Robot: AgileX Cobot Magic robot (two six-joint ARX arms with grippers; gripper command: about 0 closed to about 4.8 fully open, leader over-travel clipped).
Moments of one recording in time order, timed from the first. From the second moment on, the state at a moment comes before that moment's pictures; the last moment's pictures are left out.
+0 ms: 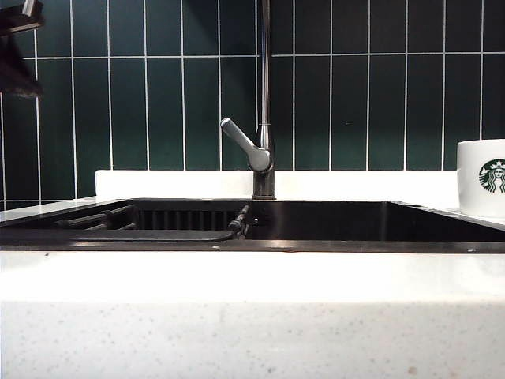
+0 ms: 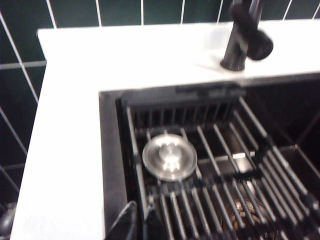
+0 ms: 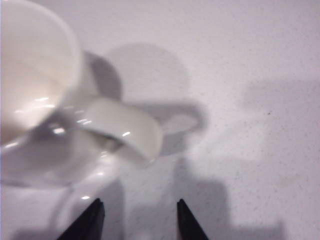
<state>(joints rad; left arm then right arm) -0.22 0.81 0.52 0.04 0.04 -0.02 -0.16 1.11 0.64 -0.12 0.10 0.03</state>
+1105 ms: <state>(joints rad) -0.22 0.43 0.49 -0.27 0.09 -0.01 0.02 0.47 0.39 -0.06 0.07 0.03</state>
